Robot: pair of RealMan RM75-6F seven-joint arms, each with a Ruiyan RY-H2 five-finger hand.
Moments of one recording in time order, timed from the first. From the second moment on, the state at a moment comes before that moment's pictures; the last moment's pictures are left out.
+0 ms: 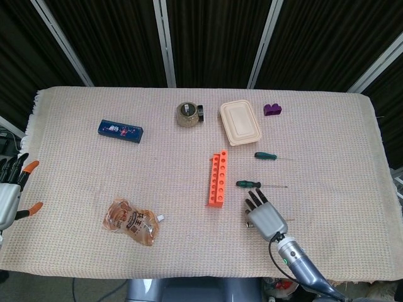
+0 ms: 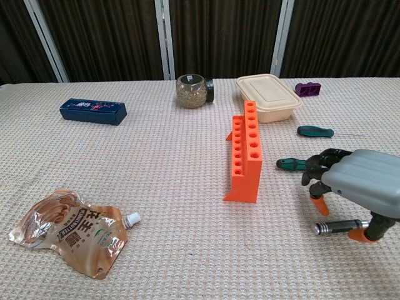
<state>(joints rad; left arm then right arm) -0.18 -1.07 -0.09 -1.62 1.44 1.40 0.16 0.48 -1.45 0.02 -1.73 -1.24 1.00 -0.86</state>
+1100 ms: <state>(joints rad) -0.19 -1.07 -0.08 -1.61 1.42 1.38 0.14 0.52 -1.54 0.01 -1.68 -1.15 1.03 -0.83</state>
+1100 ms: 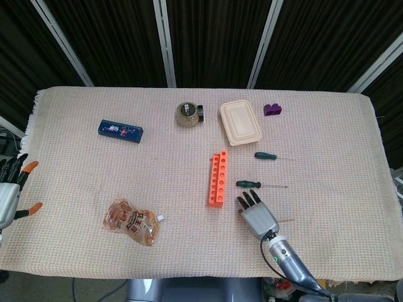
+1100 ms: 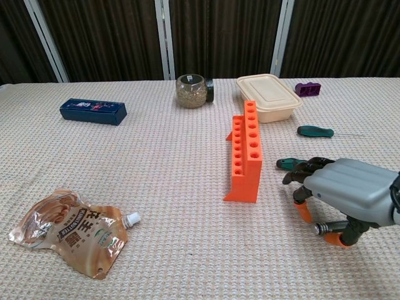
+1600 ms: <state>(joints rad) -0.19 -1.07 -0.08 -1.62 1.42 1.38 0.15 0.52 -1.51 0.03 -1.71 -1.18 1.07 -0.73</state>
